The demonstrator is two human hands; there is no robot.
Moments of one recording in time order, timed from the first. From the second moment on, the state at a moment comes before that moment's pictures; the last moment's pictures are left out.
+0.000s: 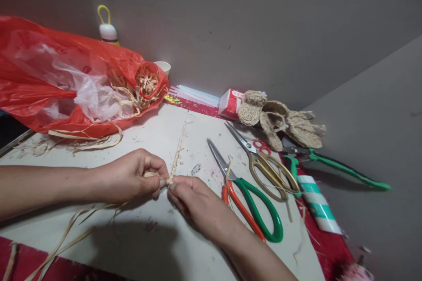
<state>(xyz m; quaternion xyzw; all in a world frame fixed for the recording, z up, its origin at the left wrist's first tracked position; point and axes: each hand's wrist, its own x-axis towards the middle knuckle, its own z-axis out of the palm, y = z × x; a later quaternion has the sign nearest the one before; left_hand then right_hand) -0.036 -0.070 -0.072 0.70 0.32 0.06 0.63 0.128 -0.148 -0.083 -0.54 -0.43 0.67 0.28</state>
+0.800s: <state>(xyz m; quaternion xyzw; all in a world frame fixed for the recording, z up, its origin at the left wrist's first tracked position) -0.031 -0.078 -0.047 0.76 0.38 -0.01 0.52 0.104 -0.158 -0.091 -0.53 -0.25 0.70 0.41</state>
